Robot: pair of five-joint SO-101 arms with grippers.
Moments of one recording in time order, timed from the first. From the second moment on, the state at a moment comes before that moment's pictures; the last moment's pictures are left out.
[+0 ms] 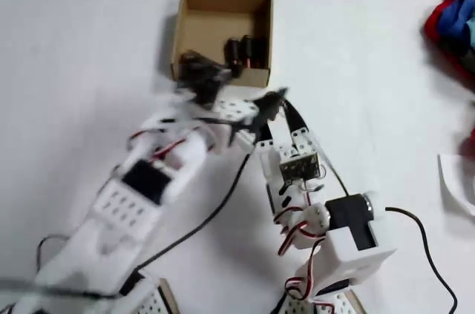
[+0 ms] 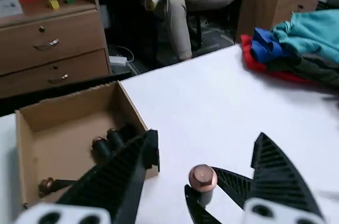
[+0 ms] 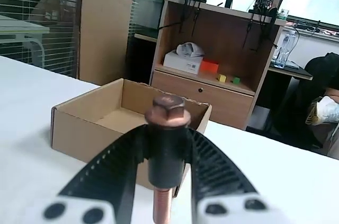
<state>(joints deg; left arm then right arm) 23.2 -44.4 45.9 20.2 3.2 -17.4 8.6 84.5 -91.5 12.7</state>
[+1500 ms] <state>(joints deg) -16.5 -25.3 52.4 22.9 3.2 -17.7 -1.9 57.3 -38.6 13.0</state>
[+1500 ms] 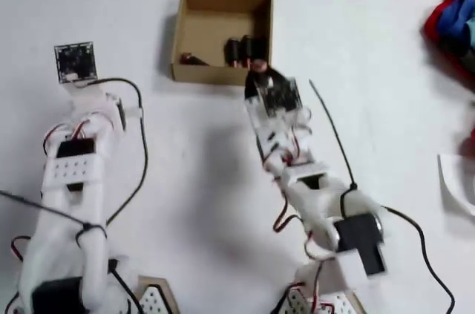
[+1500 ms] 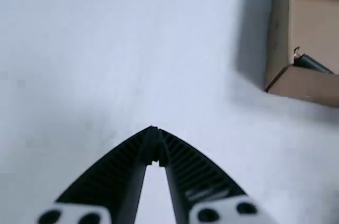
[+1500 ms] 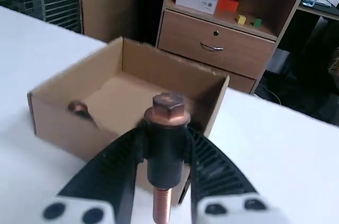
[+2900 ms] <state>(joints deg) -15.6 -9.2 51.1 18.9 3.2 -20.0 54.1 -60.4 42.3 3.3</state>
